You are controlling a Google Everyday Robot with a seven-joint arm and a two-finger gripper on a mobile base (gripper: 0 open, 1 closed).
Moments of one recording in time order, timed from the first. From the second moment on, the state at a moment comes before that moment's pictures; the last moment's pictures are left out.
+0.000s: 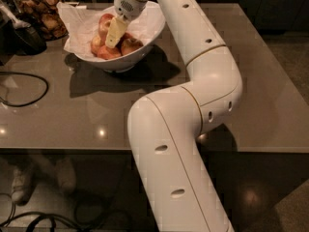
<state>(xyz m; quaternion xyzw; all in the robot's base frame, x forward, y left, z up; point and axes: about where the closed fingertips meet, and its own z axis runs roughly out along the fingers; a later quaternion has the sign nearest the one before) 0.761 0.106 0.911 -0.61 0.75 0.13 0.23</state>
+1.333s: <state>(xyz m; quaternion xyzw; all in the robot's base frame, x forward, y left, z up) 0.761 0.114 0.945 -0.60 0.74 0.13 0.26</state>
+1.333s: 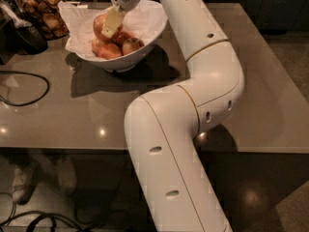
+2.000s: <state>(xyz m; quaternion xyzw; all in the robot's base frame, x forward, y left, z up) 0.760 0.118 0.998 -0.60 0.73 0.10 0.32</state>
